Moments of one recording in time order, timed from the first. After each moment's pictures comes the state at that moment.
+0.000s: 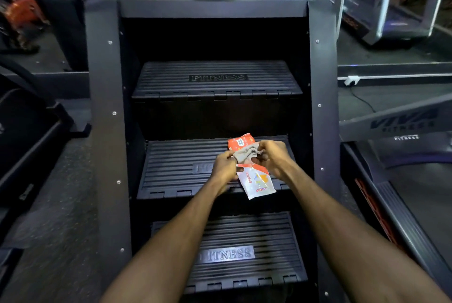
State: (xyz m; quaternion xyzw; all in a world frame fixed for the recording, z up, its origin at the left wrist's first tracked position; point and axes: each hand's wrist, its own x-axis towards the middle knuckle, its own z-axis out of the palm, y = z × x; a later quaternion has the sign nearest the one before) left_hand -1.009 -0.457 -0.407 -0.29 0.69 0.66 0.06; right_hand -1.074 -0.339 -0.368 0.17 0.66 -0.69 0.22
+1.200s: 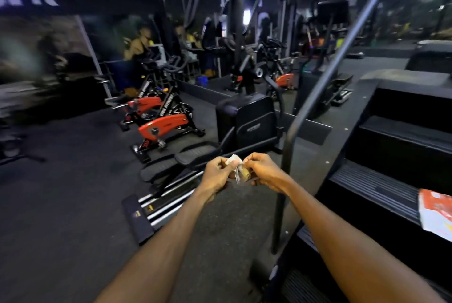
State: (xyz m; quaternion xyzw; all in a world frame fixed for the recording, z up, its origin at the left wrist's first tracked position) left_hand -0.335 -0.488 -0.220 -0.46 0.61 0.51 -0.39; right_hand -0.492 -0.451 -0.207 -0.47 0.62 -0.44 0.44
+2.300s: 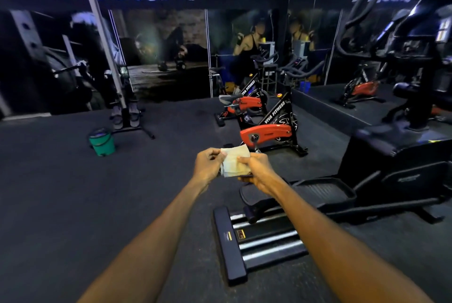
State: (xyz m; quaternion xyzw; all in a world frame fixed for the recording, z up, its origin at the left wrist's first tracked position) left_hand 0.201 -0.900 -0.203 -0.61 0.48 0.32 -0.54; right_hand 0.054 -0.917 -0.197 -0.49 0.48 -0.43 0.59
